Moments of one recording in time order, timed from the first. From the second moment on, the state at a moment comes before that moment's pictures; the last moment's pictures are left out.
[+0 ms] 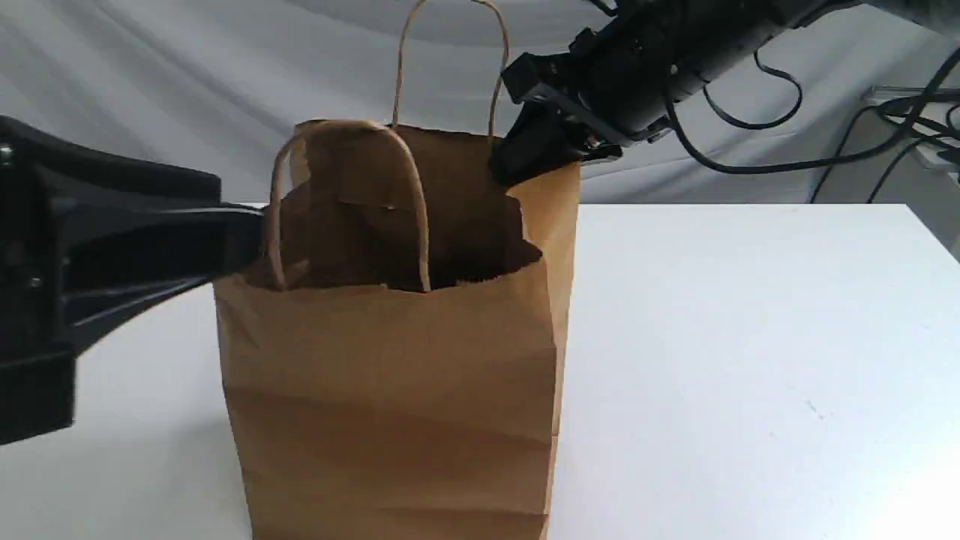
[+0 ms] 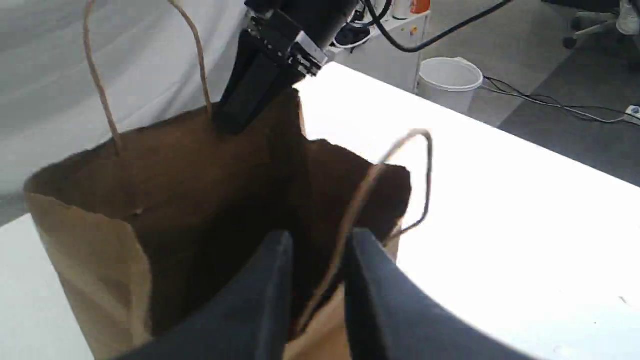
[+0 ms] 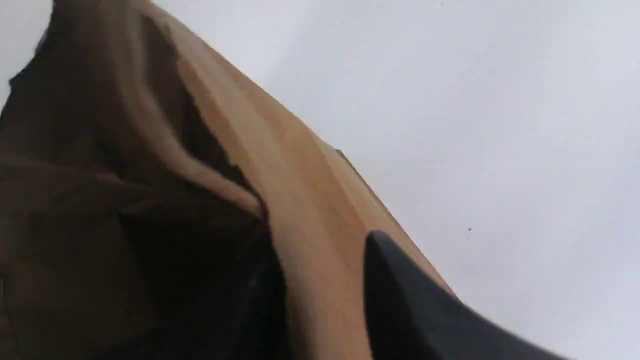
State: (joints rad) left arm -0.44 0.81 -0.81 -0.78 0.57 0.78; right arm 0.28 2.01 -1.90 0.69 1.20 -0.43
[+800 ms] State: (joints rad) left arm -0.44 0.61 -0.81 -0.32 0.71 0.39; right arm 0.28 1.86 -1.90 0.58 1.22 -0.43
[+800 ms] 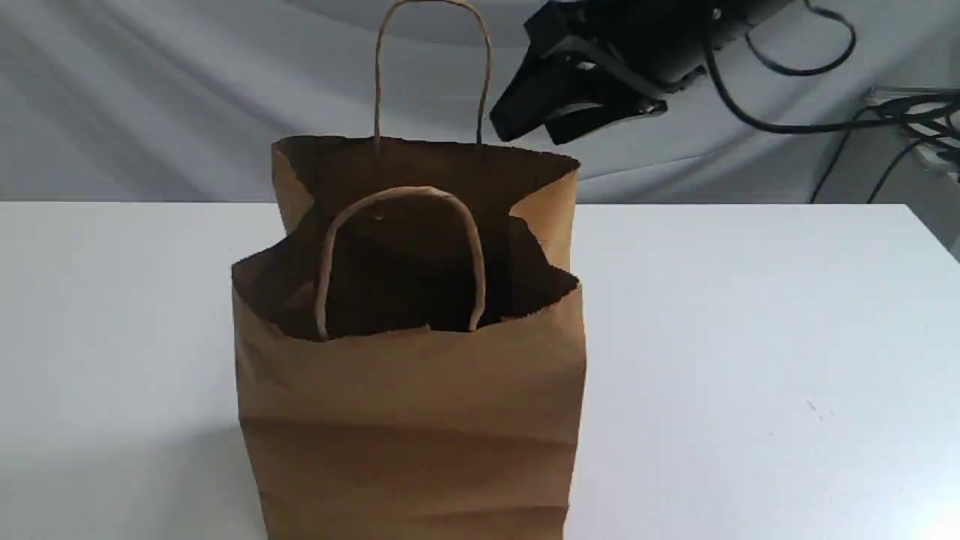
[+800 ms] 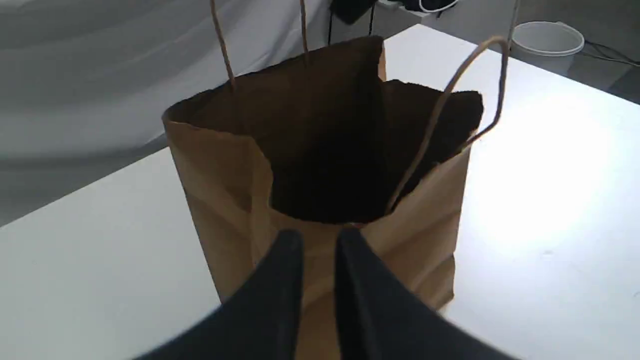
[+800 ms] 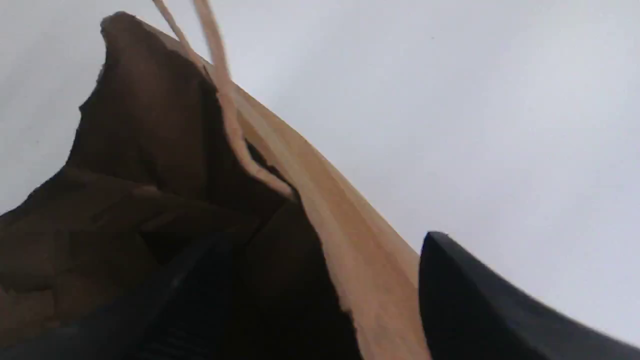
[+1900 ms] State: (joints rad) left arm -0.44 0.32 -0.36 -0.25 0.06 0.09; right arm 0.28 0.81 -0.94 0.53 0.41 -0.65
